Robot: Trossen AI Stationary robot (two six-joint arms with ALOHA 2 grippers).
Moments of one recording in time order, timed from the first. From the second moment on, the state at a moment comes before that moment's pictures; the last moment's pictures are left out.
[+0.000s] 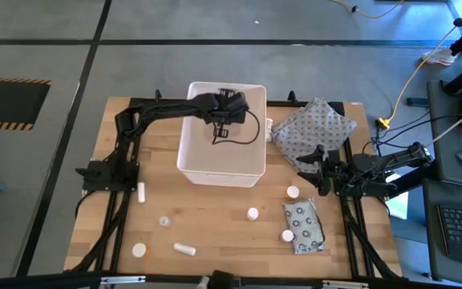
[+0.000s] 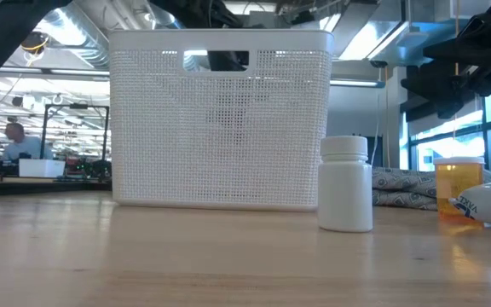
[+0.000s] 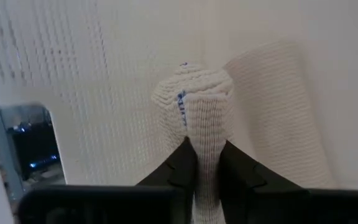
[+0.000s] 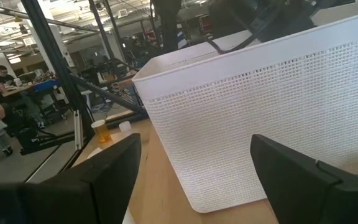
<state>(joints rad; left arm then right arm) 0.39 2.00 1.71 -0.81 -0.45 0.64 0.28 0.04 0.01 0.08 0.37 0.28</state>
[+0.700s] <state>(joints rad) 0.39 2.00 1.71 -0.82 -0.54 0.68 0.28 0.04 0.01 0.08 0.37 0.28</state>
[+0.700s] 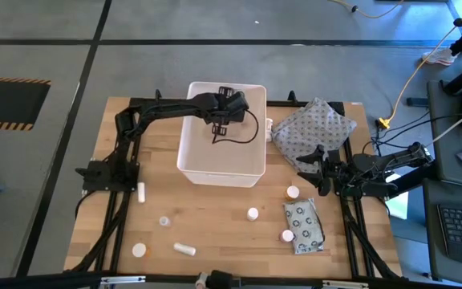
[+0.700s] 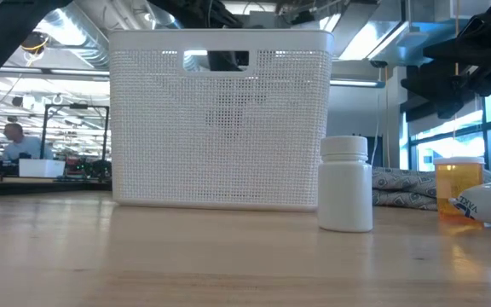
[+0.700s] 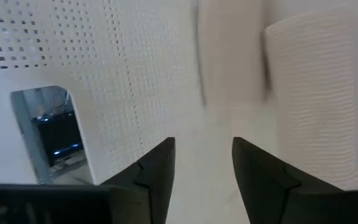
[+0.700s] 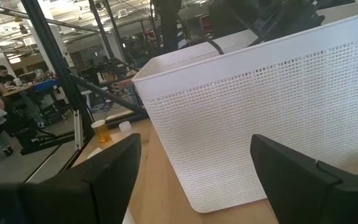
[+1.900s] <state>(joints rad) 0.04 1.31 1.60 -1.13 -0.19 0.20 0.28 0.04 0.01 0.13 0.37 0.26</state>
